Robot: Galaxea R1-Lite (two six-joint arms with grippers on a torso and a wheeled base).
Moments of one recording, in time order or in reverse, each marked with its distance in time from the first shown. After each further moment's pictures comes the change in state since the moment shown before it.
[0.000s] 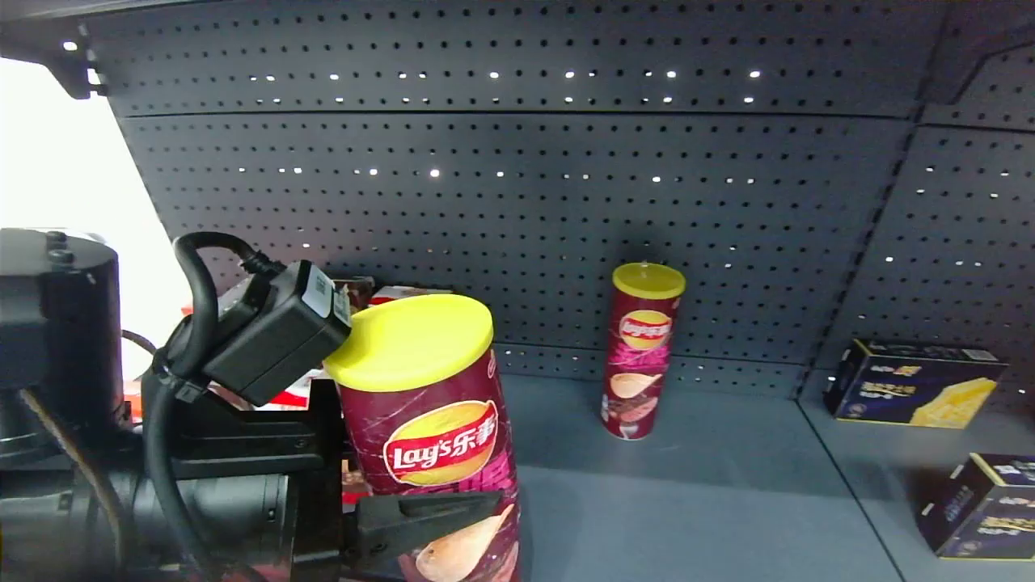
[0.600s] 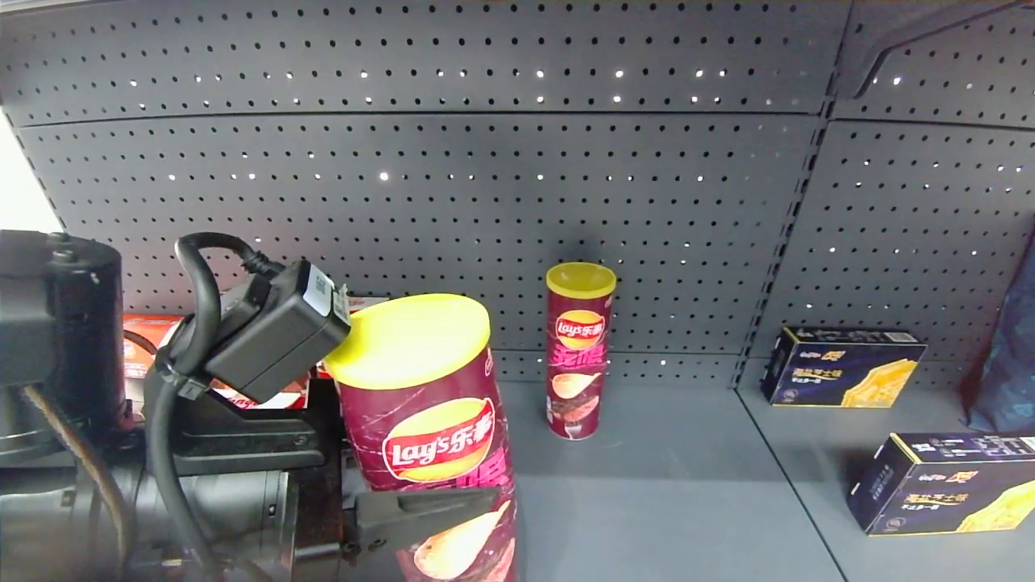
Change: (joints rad) left arm 0.006 0.000 0.001 0.000 0.001 0.001; right arm 0.000 0.000 0.000 0.000 0.000 0.000
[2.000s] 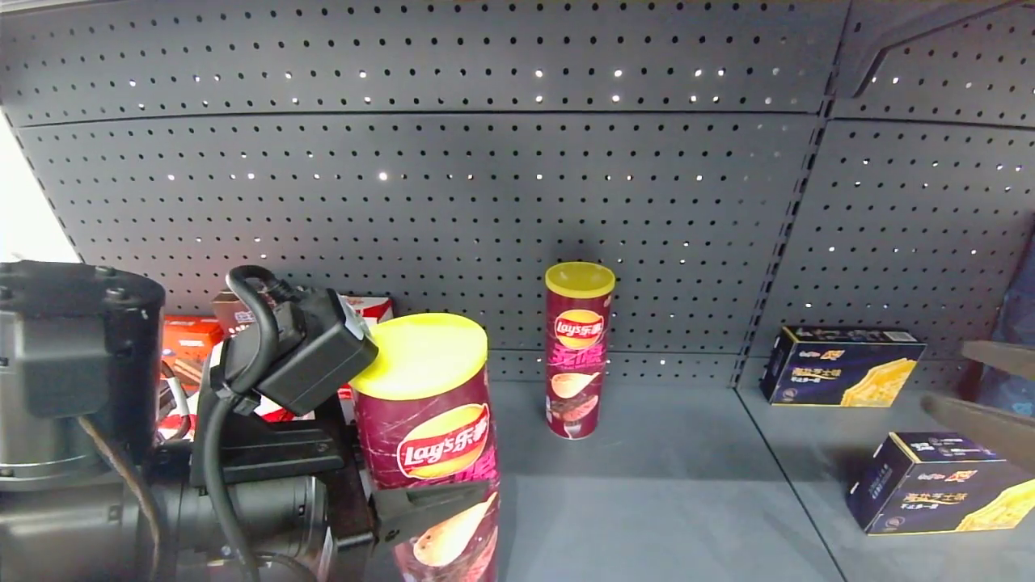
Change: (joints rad) left arm -0.006 0.019 0.036 -0.010 0.140 -0.005; right arm 0.291 0.952 -0.638 -0.142 0.325 -0.027
